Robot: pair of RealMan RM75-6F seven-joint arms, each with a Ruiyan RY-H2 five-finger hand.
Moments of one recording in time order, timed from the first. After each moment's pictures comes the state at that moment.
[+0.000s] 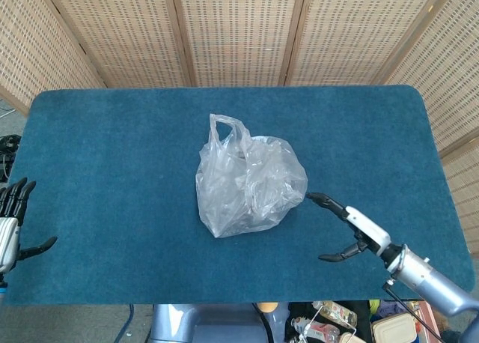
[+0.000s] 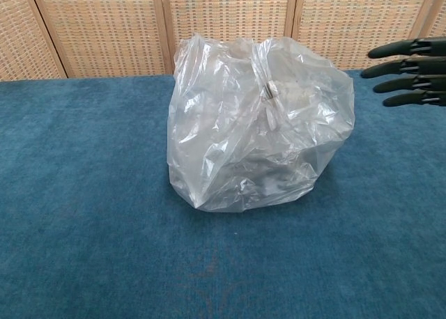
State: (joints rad) left arm -0.09 -1.11 -0.08 -1.70 1.44 1.49 0.06; right arm 0.61 -0.94 -0.04 -1.70 -1.85 1.03 1.43
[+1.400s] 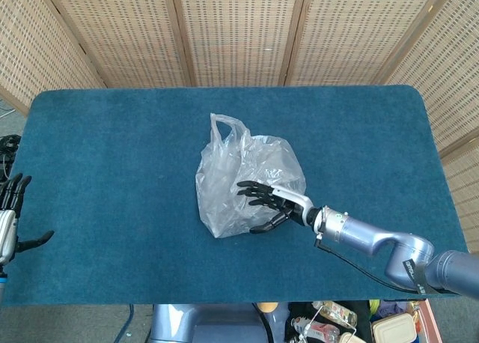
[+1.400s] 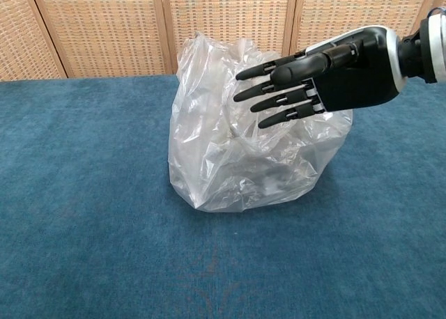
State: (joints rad) left arm -0.11 -1.11 -0.11 -1.69 1.35 1.44 0.06; right arm 1.09 -1.08 0.00 -1.64 -1.72 0.62 1.91
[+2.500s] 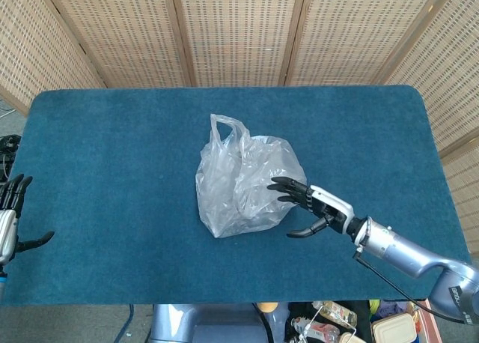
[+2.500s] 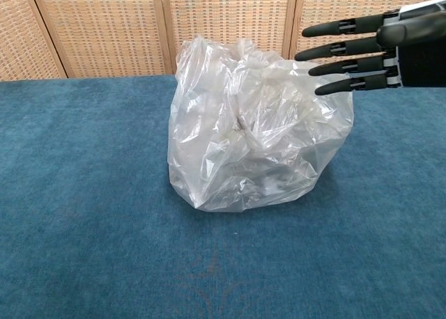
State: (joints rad) left arm -0.12 -1.10 -0.11 -1.69 1.34 1.42 0.05; right arm 0.89 -0.97 -0.13 -1.68 -1.77 1.00 1.82
